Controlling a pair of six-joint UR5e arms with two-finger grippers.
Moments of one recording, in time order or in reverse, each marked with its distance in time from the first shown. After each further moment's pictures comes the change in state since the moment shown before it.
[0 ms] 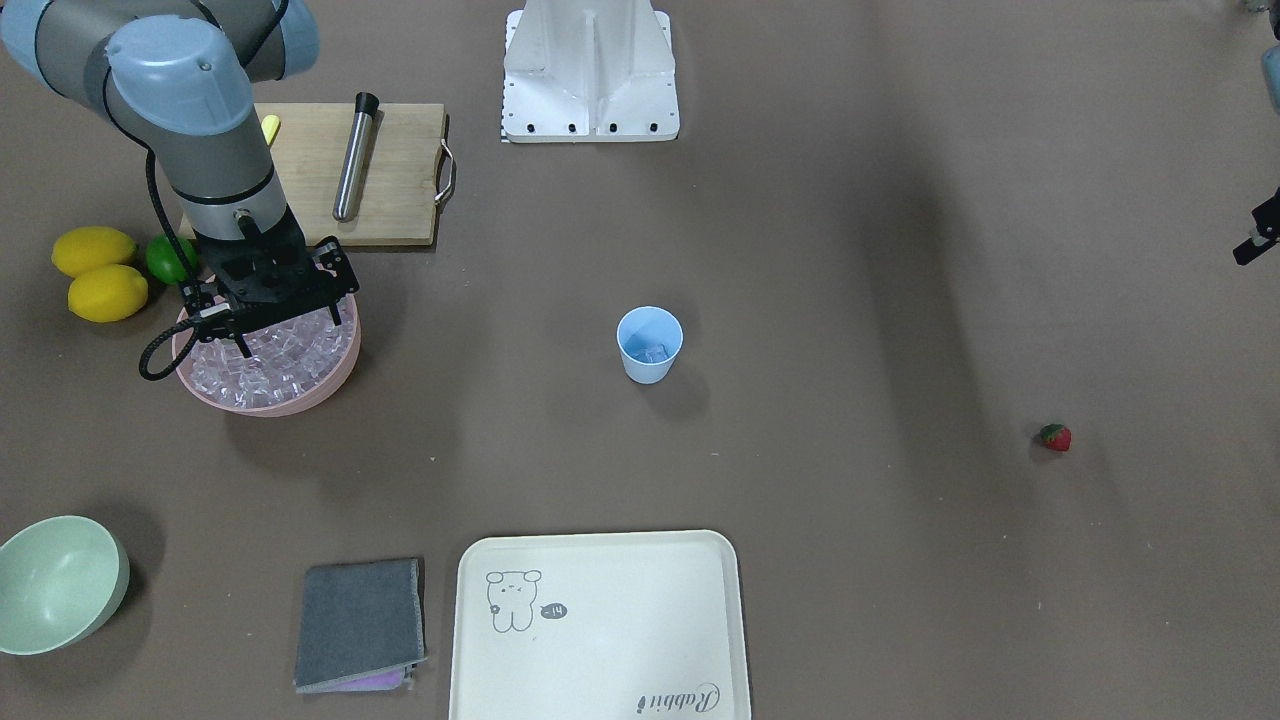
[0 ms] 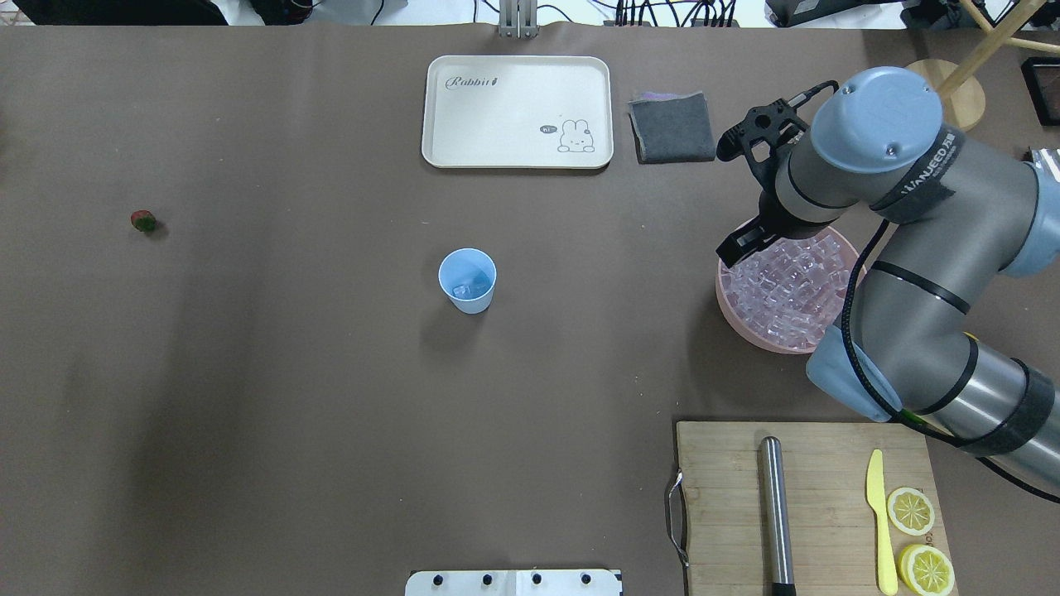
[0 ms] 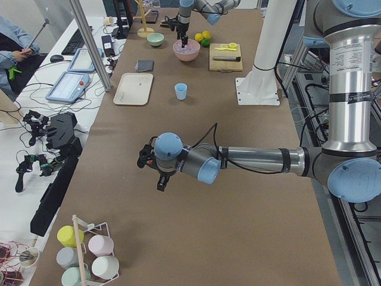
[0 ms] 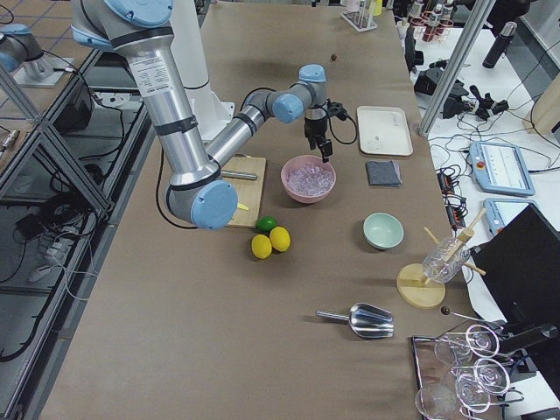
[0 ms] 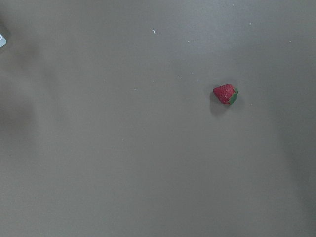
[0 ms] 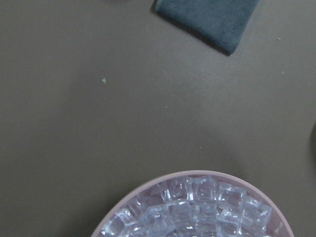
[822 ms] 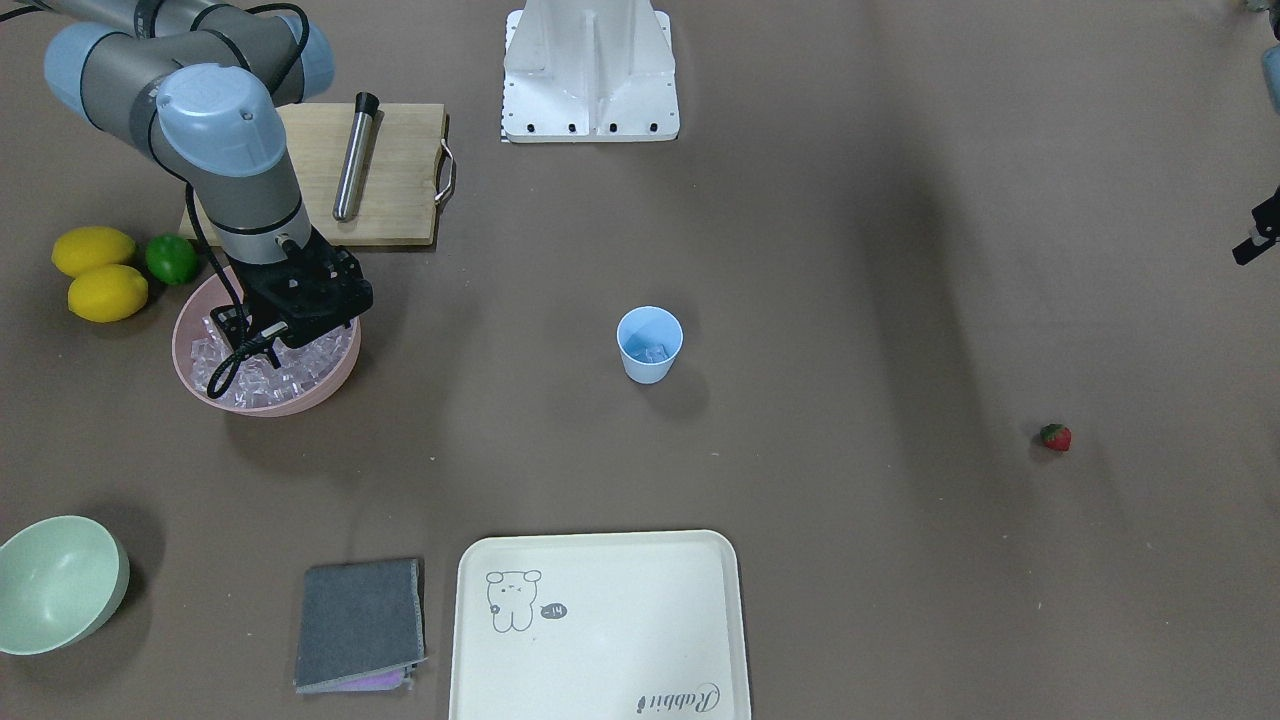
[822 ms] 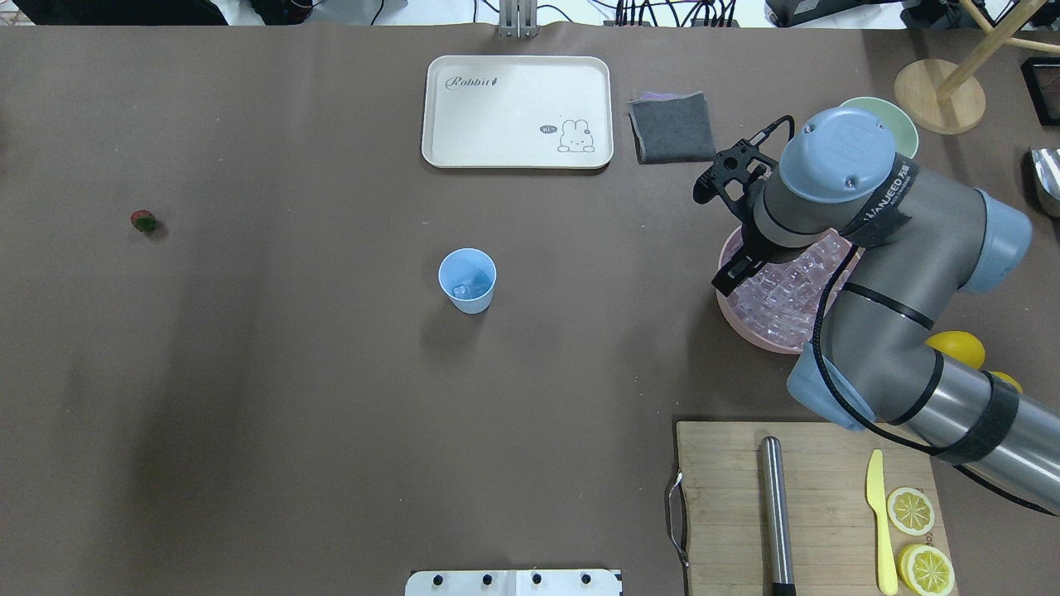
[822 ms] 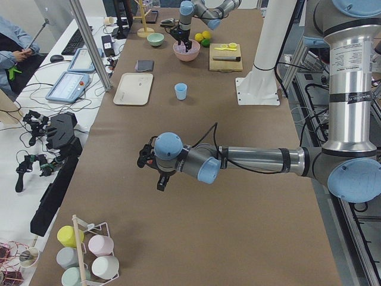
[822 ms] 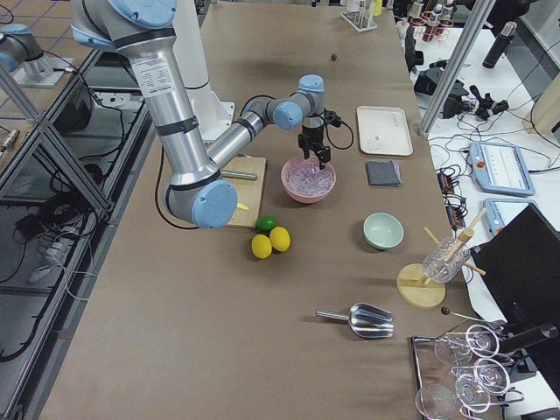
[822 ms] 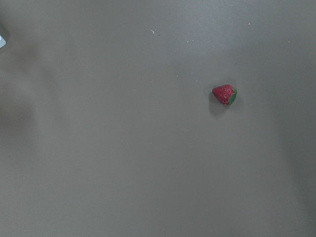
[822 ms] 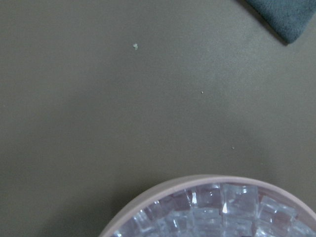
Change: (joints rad) left arm 0.001 0.000 -0.001 0.000 -0.001 0.000; right arm -0.041 -0.004 -0.082 0.077 0.003 -0.080
